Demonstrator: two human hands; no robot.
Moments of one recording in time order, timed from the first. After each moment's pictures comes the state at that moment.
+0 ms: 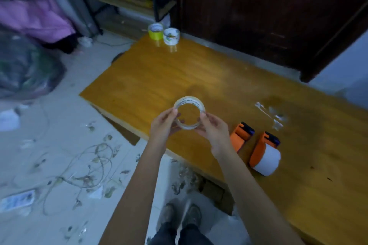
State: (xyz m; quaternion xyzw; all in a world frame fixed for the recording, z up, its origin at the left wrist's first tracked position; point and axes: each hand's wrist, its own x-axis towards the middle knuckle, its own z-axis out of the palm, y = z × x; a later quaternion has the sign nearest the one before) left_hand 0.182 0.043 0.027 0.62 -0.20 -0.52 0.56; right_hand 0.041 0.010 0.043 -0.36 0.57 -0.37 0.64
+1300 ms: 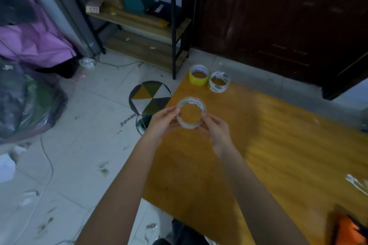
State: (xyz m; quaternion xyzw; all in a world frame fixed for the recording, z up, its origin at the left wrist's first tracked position) left_hand 0.515 -0.203 0.015 0.61 -0.26 -0.57 0.48; right_hand 0.356 -0.223 0.019 -0.29 0.58 -0.38 0.65
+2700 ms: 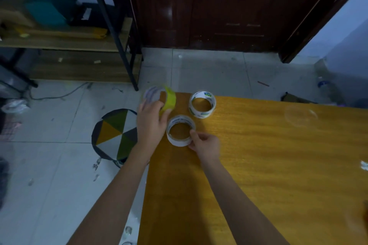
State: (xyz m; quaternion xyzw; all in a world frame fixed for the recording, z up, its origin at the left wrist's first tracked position) left_hand 0.549 -0.422 -0.033 0.60 -0.73 -0.12 0.32; right_hand 0.406 -0.355 -0.053 -0.22 0.76 -0.40 0.47
